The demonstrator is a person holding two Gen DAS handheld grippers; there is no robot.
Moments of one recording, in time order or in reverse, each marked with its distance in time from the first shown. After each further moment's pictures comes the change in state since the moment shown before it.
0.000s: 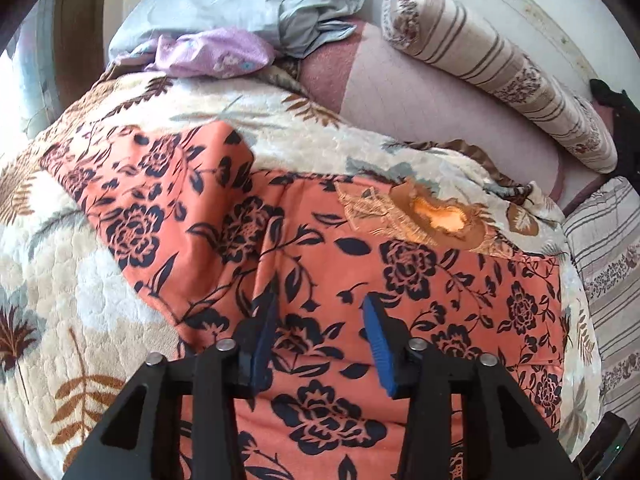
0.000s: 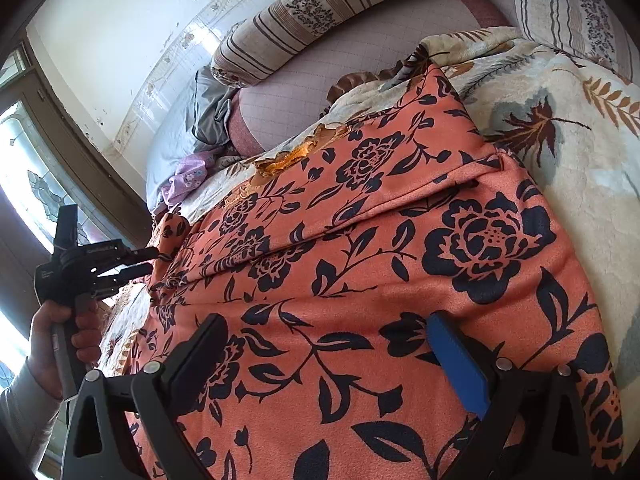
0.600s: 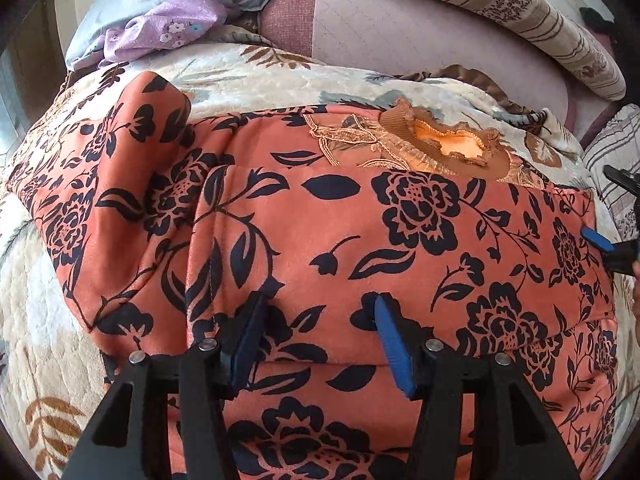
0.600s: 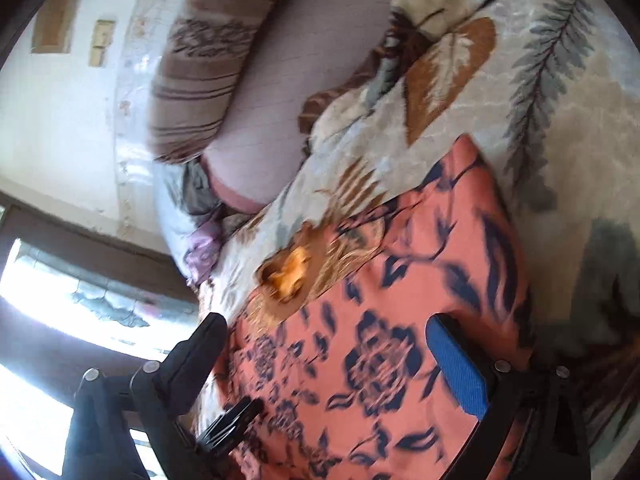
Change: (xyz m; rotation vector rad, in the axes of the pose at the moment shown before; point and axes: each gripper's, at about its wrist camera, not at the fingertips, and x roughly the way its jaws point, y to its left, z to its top) left arm 0.070 -0.021 -0.024 0.126 0.129 0.064; right arm 0.107 -0.101 0.209 0.394 0.156 0.159
